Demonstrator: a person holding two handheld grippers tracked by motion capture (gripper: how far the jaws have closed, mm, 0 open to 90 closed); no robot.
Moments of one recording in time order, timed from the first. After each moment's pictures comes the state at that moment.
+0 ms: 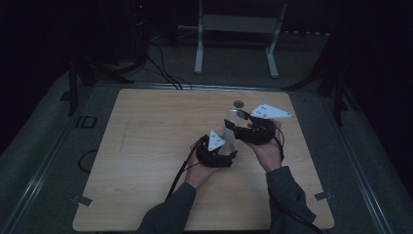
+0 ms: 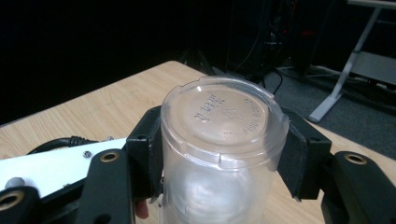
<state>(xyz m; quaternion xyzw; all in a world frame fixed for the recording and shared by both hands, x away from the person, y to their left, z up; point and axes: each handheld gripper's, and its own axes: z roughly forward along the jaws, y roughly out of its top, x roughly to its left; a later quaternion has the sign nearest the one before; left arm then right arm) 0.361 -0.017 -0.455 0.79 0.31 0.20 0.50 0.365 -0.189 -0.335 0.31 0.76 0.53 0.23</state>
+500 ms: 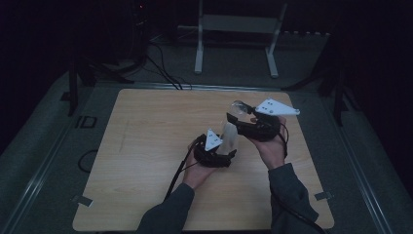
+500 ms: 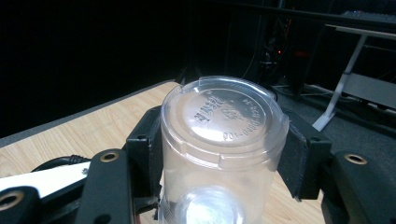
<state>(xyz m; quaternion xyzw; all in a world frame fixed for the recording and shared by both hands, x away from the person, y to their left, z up) 0.355 -0.010 -0.445 0.78 0.31 0.20 0.51 0.358 -0.192 -0.311 0.29 0.74 0.55 0.25</state>
